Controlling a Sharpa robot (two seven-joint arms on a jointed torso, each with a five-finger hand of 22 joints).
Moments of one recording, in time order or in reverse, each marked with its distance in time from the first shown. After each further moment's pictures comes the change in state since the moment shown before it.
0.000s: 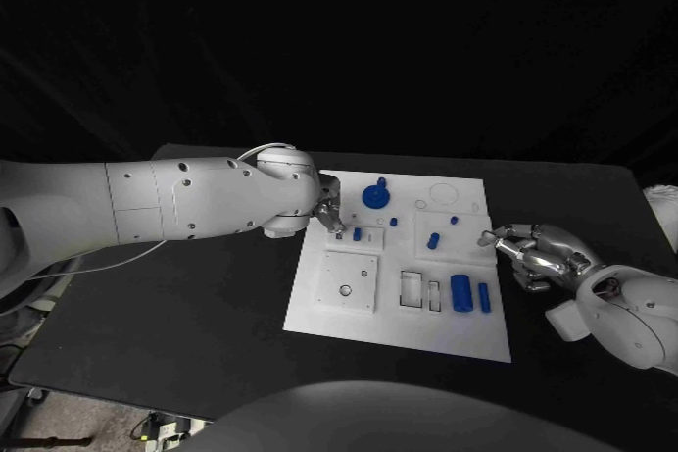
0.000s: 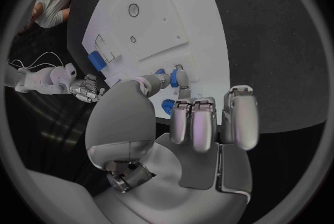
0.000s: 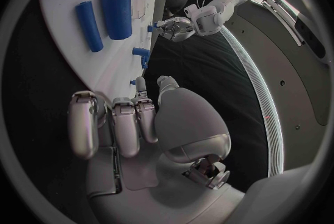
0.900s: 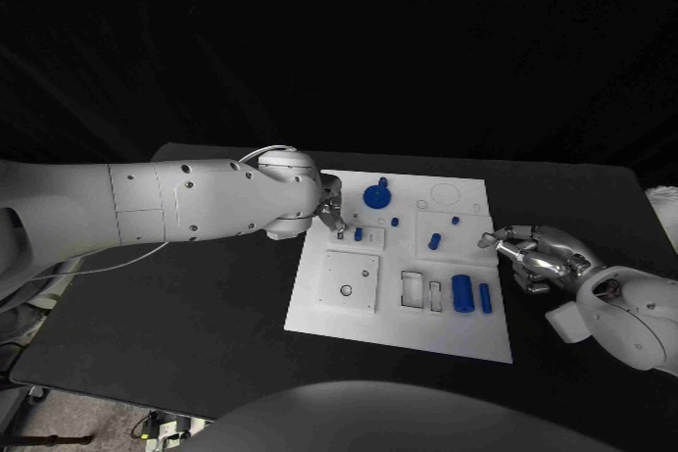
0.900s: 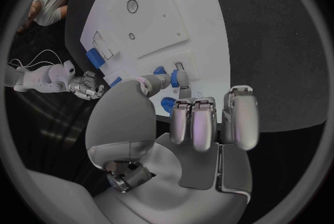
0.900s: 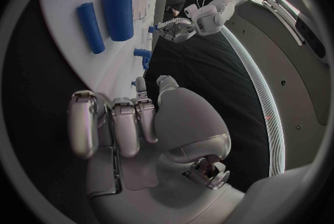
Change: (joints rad) left arm -0.005 0.001 -0.003 0.005 -0.003 -0.042 -0.012; left_hand 0.002 0.003 0.000 0.006 -0.001 -0.012 0.006 -0.010 0.000 0.000 0.000 0.000 0.000 -0.004 -0.004 0.000 0.000 0.000 0.000 0.000 0.000 0.000; right arm -0.002 0.003 0.000 -0.003 0.000 0.004 -0.007; right_hand 0.009 0.000 0.005 0.000 0.000 0.000 0.000 0.000 -0.001 0.000 0.000 -0.002 -0.006 0.000 0.000 0.000 0.000 0.000 -0.003 0.004 -0.005 0.001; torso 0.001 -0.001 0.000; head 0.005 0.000
